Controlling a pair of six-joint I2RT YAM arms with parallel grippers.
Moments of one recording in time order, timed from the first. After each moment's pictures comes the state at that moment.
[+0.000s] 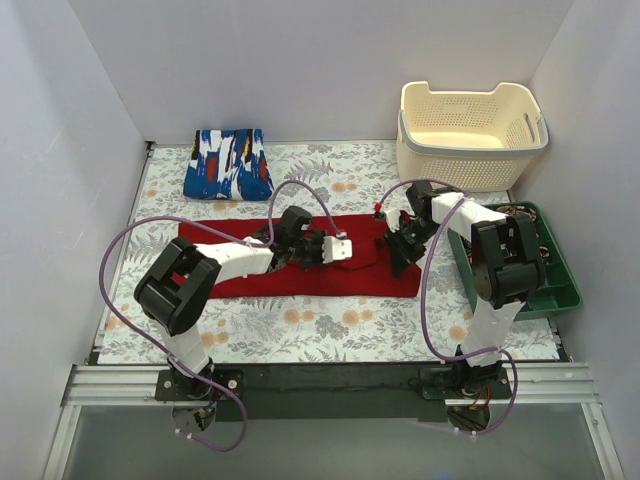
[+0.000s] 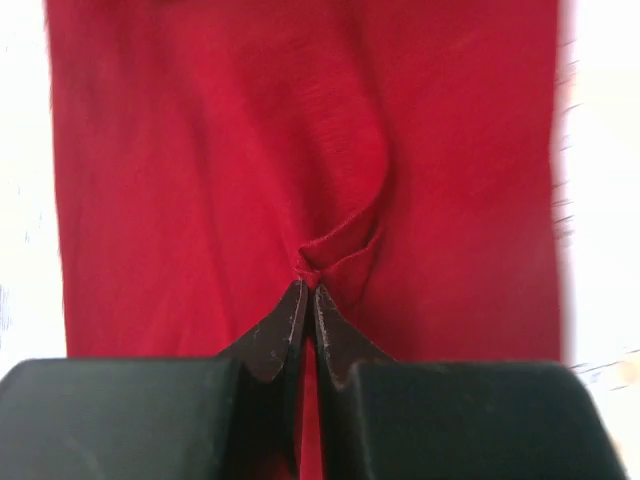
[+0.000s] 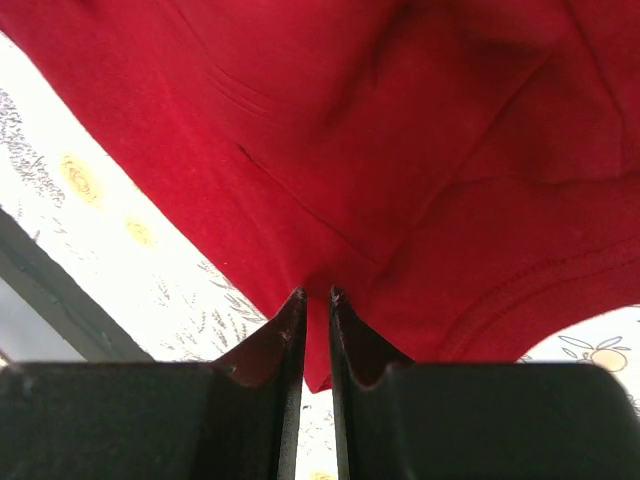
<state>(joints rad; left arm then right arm) -0.69 1.75 0.96 0.03 0.47 0.86 0.27 1.86 1.23 -0.92 -0.54 -0.47</state>
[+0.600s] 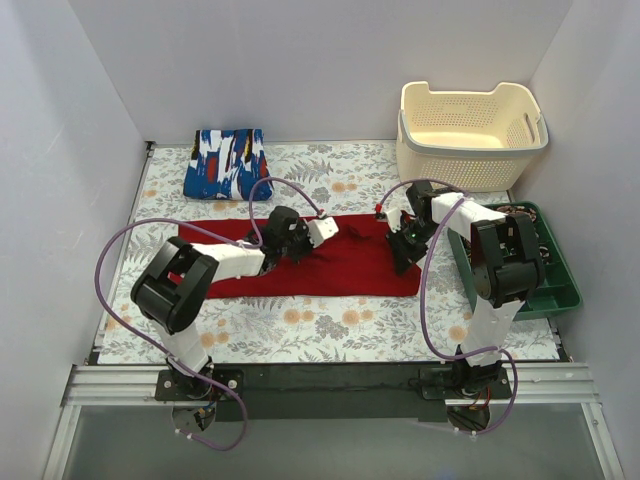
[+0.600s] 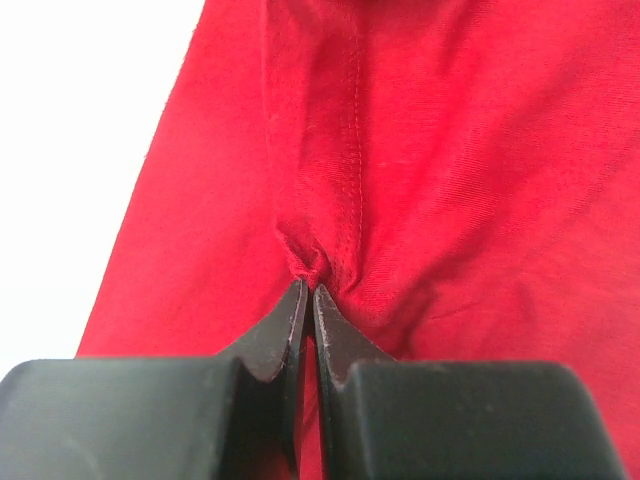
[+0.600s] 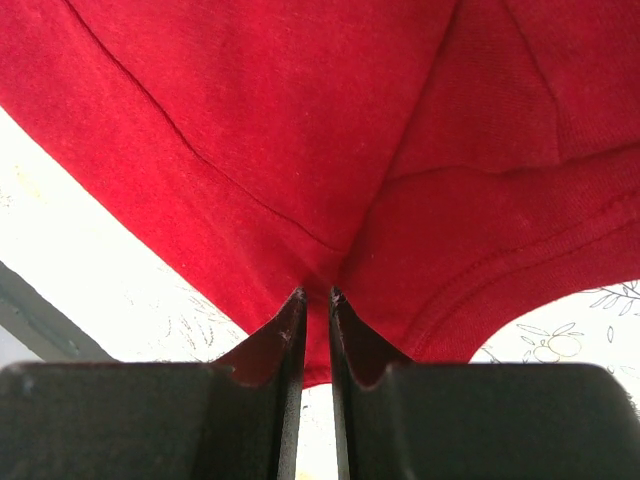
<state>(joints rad) -0.60 1.74 0.86 0.23 0.21 0.56 0.26 1.87 1.23 -0.90 -0.47 -0.47</state>
